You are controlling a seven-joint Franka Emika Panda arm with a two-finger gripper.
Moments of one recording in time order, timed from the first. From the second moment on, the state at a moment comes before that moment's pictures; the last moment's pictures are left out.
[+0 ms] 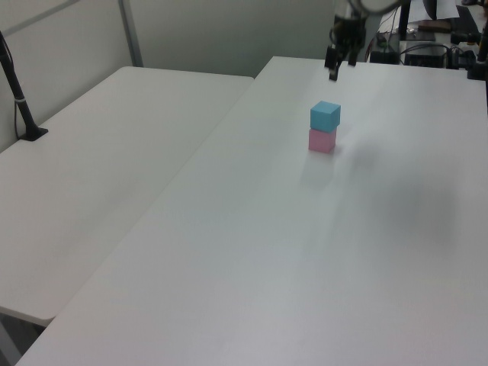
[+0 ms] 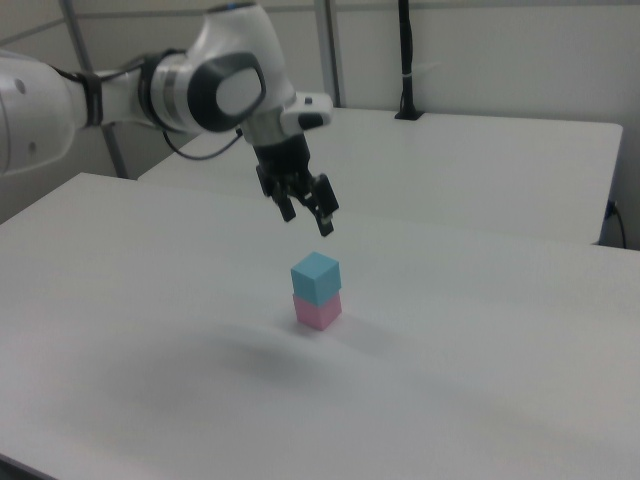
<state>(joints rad) -0.18 0.19 0.01 -1.62 -0.13 1.94 0.15</state>
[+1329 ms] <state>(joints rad) -0.12 -0.04 0.01 -1.55 -0.05 1.57 -0.04</state>
